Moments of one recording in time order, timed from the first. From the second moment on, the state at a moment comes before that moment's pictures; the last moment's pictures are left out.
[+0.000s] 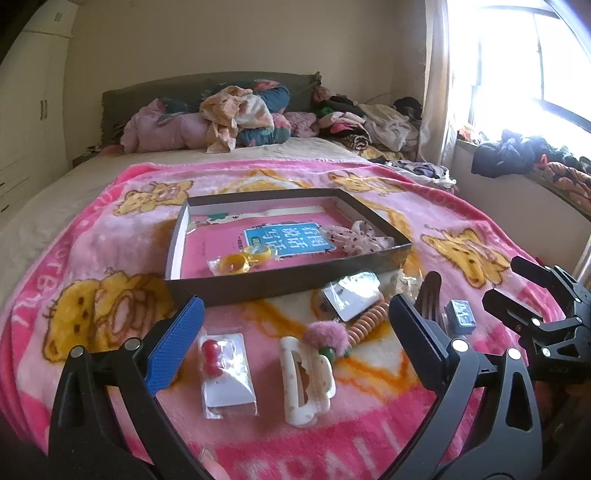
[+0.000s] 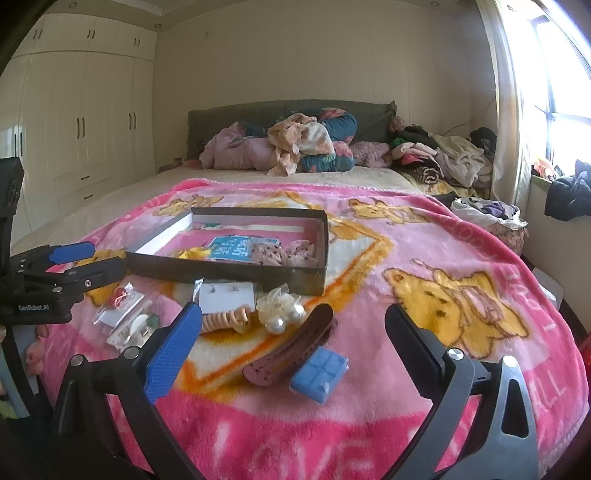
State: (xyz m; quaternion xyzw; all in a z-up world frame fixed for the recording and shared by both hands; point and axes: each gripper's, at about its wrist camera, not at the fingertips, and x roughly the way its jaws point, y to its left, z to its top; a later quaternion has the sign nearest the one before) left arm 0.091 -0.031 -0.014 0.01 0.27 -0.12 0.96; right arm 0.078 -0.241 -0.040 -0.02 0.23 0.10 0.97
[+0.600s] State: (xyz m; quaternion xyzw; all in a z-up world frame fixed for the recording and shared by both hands) left arm 0.076 -0.044 -0.043 0.03 0.32 -0.14 0.93; right arm 0.064 -0.272 -0.059 0.02 0.28 0.07 0.96
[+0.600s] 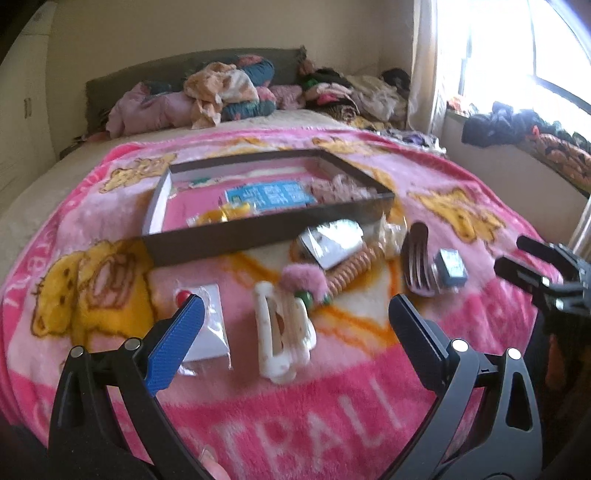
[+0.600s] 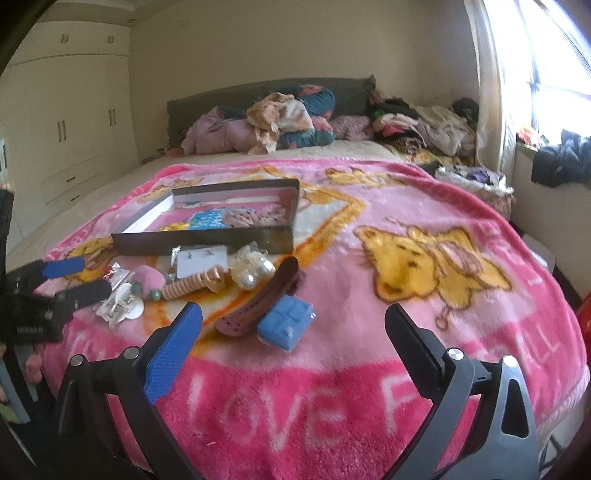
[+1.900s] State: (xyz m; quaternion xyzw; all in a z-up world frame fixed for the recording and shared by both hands) left arm 0.098 -0.046 -0.068 0.03 0.39 -0.12 0.91; right arm 0.115 -0.284 -0.090 0.08 0.34 0.06 0.93
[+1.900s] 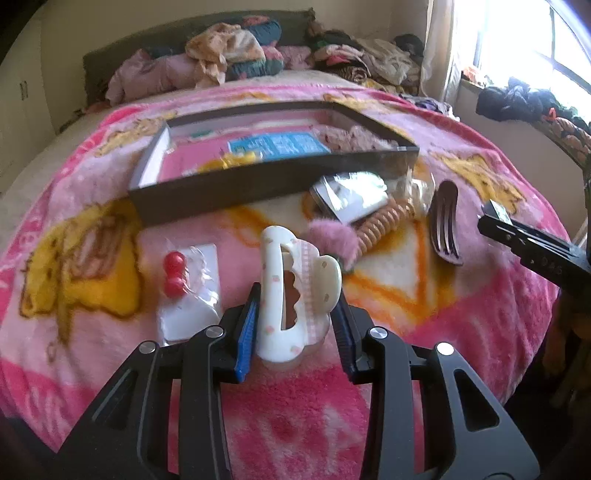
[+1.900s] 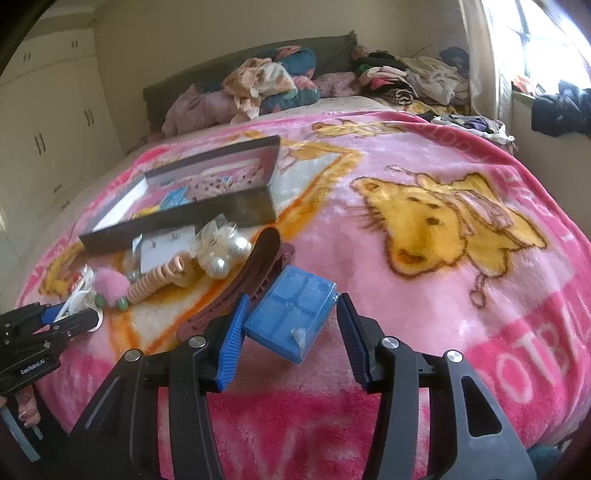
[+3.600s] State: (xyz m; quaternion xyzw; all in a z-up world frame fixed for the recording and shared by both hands) left arm 0.178 0.012 -0.010 -0.05 0.32 -0.09 0.94; right arm 0.196 -0.212 -0.028 0.05 0.30 0.15 0.94
